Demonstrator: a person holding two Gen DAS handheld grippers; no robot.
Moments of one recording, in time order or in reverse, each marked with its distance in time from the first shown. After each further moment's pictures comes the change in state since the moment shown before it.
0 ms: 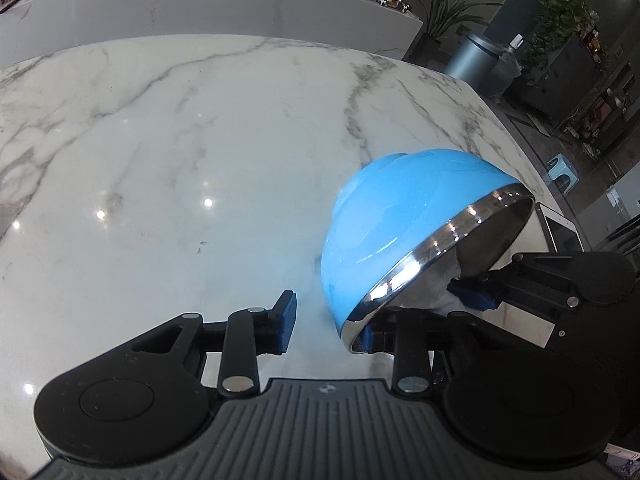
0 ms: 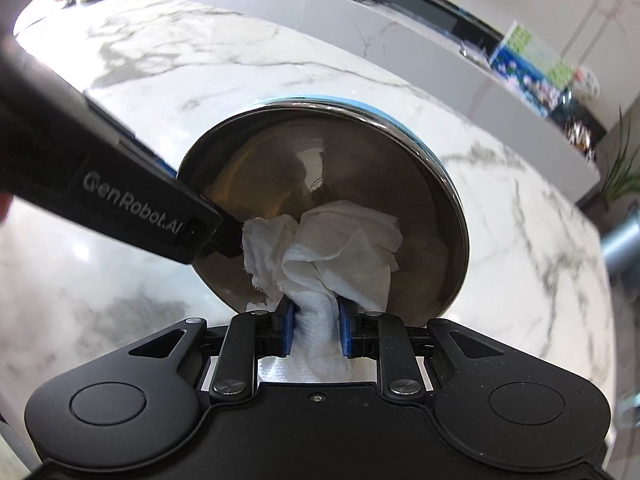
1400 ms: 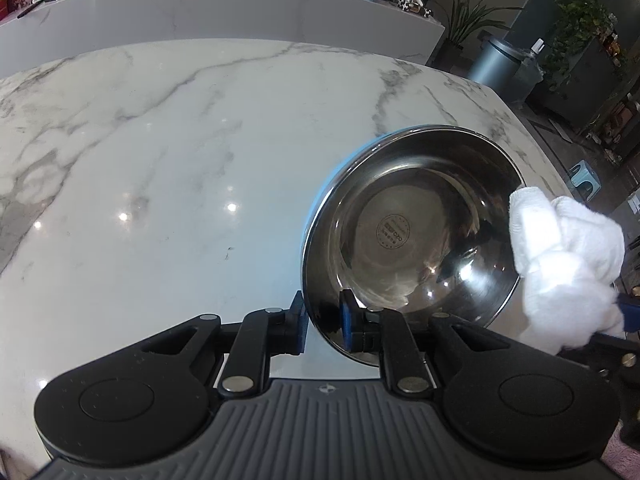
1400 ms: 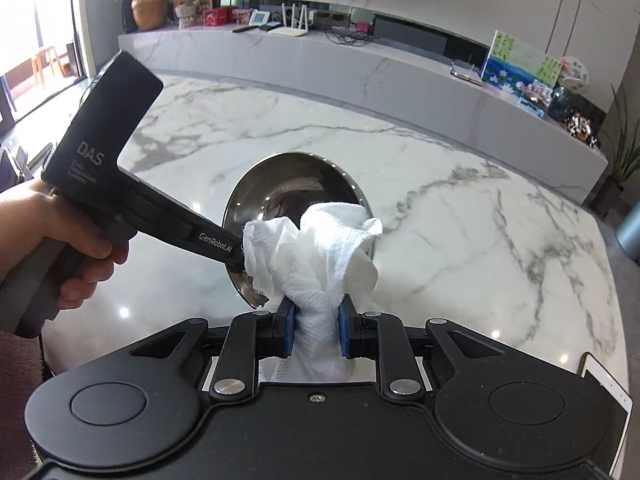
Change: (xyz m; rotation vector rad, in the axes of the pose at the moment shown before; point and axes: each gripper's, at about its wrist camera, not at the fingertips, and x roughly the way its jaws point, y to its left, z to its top) left arm -0.004 0.005 -0.002 0.007 0.001 0.076; right arm -0.099 -0.025 -0.017 0.104 -0.156 0.083
